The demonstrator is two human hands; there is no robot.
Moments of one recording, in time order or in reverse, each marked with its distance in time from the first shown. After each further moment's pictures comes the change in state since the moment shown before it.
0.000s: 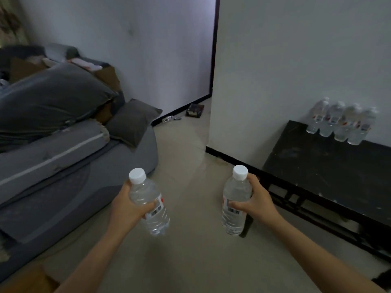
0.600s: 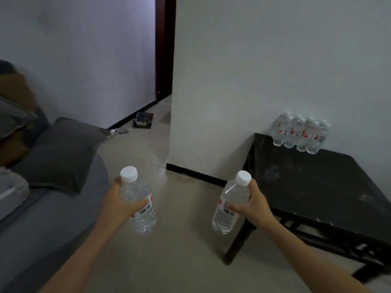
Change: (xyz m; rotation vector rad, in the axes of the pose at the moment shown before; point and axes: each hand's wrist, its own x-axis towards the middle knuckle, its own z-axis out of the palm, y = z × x) left_hand 0.343 -0.012 0.041 -0.079 -0.308 0.132; right_hand 0.233 -0.007 0.064 -0.045 0.291 0.237
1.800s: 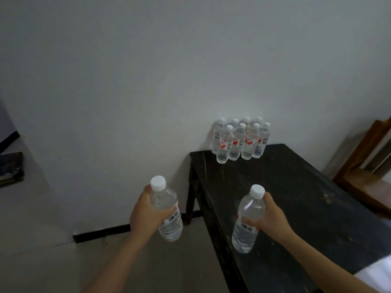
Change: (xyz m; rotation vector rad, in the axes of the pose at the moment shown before) left_hand 0.406 0.067 0.424 -0.040 -0.559 0.193; right_hand 0.332 0.175 -0.147 -0.109 0.477 0.494
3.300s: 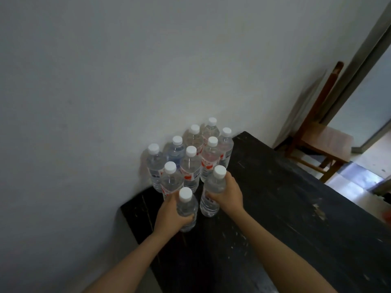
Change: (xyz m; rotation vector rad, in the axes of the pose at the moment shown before) left_hand 0.338 0.030 0.354 0.119 -0.659 0.167; right_hand 0.399 0.057 -0.037 0.041 0.347 0.239
